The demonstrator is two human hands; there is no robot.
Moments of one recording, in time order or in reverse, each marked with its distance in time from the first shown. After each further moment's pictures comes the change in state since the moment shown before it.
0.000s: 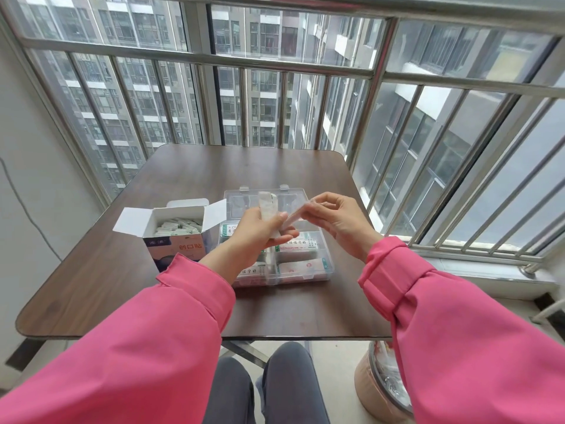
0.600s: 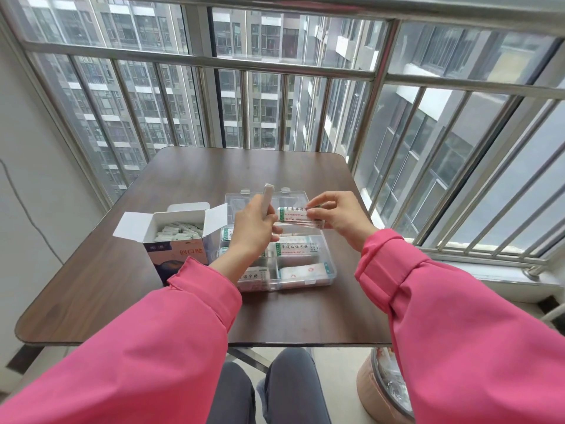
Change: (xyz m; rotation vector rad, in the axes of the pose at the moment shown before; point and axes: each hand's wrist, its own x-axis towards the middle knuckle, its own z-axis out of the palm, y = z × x) left_hand 0.021 -0.004 -0.009 0.530 0.239 0.270; right_hand 0.020 -0.003 -0.005 -0.624 0.128 -0.016
